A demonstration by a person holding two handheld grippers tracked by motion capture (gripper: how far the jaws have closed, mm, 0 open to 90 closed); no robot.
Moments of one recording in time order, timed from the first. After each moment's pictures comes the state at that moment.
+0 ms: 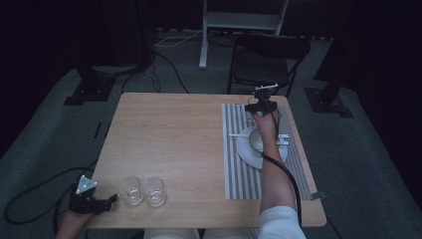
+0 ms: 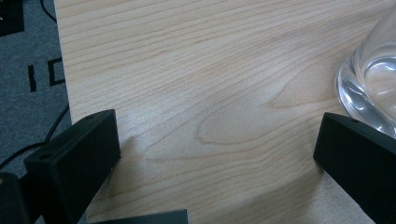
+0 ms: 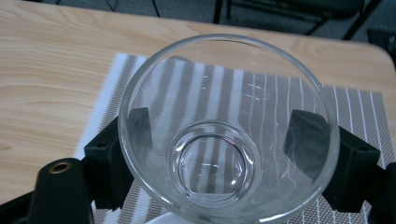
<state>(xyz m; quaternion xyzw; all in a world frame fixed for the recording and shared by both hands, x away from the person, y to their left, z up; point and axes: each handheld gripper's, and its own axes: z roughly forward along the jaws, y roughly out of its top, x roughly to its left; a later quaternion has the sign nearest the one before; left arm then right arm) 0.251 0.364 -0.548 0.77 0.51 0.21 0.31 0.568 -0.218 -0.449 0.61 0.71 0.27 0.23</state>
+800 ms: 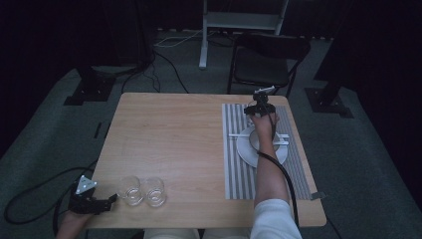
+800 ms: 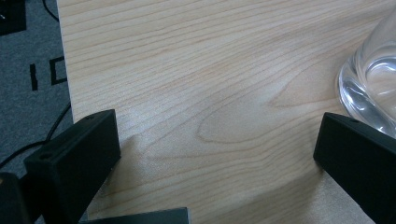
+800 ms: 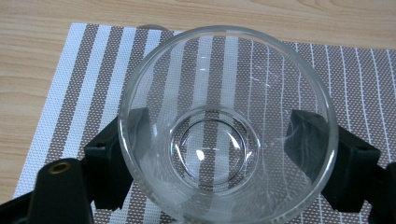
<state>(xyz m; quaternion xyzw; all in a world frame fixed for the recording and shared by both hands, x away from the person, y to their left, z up) 0.250 0.364 -0.548 0.77 0.51 0.21 0.31 0.592 -0.220 -0.482 0.65 0.70 0.22 0.19</state>
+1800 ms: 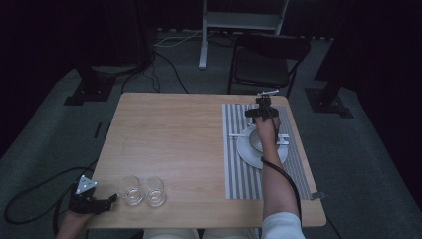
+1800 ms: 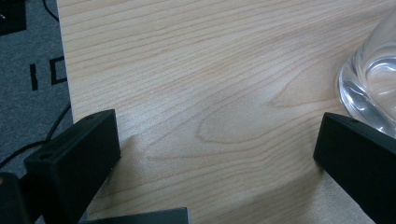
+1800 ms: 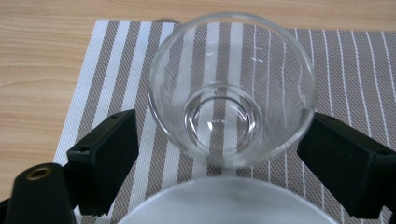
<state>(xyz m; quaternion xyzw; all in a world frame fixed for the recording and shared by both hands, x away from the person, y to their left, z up) 0.250 0.364 -0.548 0.77 0.51 0.21 0.31 0.563 -0.223 -0.470 0.65 0.69 0.24 0.19</state>
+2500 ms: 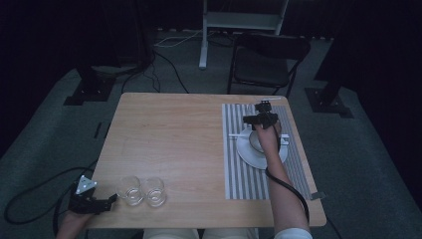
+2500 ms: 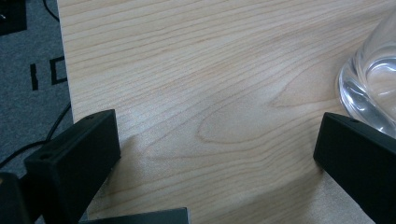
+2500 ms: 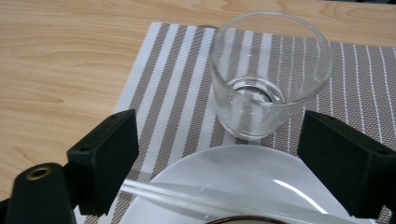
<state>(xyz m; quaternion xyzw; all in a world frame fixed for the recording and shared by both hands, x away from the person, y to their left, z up) 0.250 0.364 -0.548 0.77 0.51 0.21 0.31 0.516 -0.215 -0.457 0.60 0.72 0.31 0.20</state>
